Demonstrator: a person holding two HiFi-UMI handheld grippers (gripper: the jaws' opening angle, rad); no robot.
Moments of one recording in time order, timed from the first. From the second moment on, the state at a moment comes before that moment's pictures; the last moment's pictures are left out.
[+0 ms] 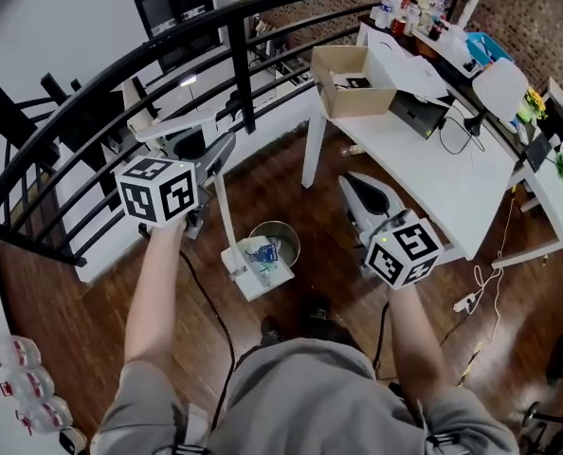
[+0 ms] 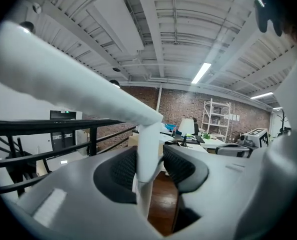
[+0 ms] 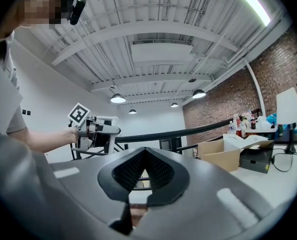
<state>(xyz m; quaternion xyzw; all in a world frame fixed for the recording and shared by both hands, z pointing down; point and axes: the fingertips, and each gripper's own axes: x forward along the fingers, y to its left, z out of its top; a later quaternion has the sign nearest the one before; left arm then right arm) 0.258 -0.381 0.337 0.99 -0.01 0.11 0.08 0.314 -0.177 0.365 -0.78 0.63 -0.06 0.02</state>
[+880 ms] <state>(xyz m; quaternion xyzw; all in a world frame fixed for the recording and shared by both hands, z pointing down) 0.433 -0.395 0.365 0.99 0.03 0.11 0.07 0.472 -0.204 0.375 -0.77 0.63 -0.06 0.02</state>
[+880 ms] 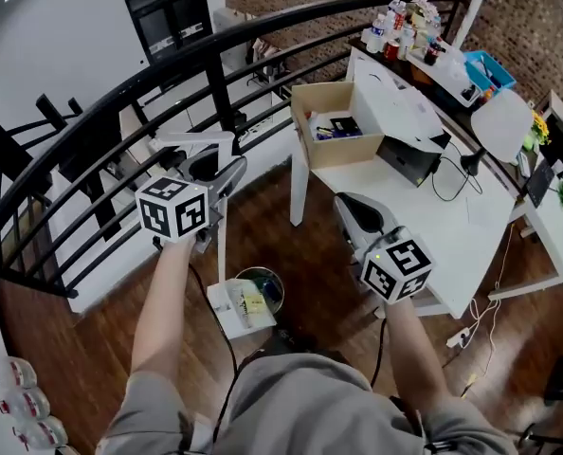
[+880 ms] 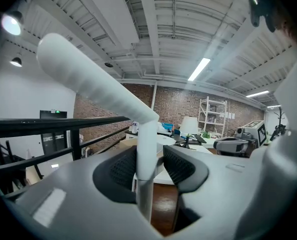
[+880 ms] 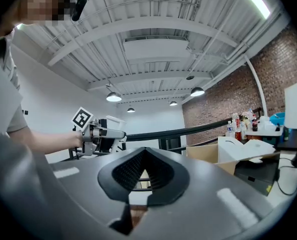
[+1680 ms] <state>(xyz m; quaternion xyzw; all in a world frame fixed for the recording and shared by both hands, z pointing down) 0.526 -0.399 0.389 0.98 0.09 0.11 0.09 0.505 -0.294 0.389 -0.75 0.66 -0.08 -0.02</state>
